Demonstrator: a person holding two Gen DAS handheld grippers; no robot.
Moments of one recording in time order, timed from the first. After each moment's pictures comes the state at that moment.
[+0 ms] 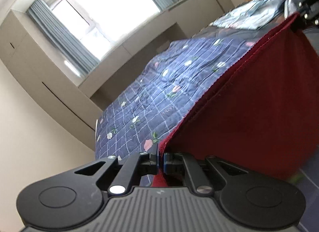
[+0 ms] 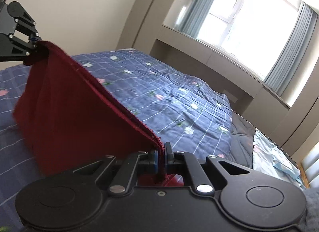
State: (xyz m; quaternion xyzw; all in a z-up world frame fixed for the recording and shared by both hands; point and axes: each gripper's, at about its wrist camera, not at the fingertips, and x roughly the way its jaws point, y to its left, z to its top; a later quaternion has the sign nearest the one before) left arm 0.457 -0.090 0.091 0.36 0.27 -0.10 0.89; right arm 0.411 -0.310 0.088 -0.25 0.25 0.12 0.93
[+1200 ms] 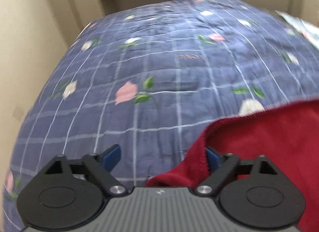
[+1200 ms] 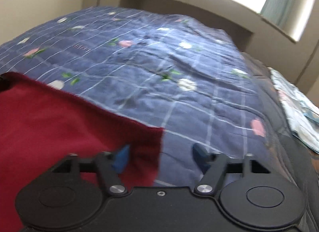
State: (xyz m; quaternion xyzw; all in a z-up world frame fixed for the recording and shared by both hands) left arm 0.667 -0.029 -0.049 0.07 0.46 -0.02 0.88; right arm 0.621 -0.345 -0.063 -0.14 0.38 0.03 0.91
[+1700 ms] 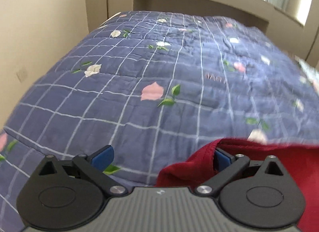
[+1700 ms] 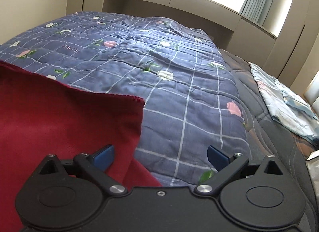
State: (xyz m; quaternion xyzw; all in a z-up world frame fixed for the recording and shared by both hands) left arm 0.659 0.017 -0.030 -0.06 0.44 0.02 0.90; right arm 0.581 -0.357 -0.067 -0.13 0.37 0.00 0.92
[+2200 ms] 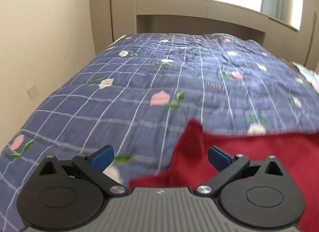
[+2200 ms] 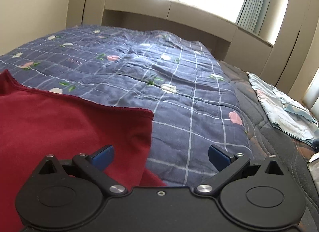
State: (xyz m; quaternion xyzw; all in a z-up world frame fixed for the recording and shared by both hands) left arm 0.594 0.013 -0.040 -0.01 0.37 0.04 0.93; right arm 0.555 -0.343 -0.060 -0.13 0.32 0.00 0.94
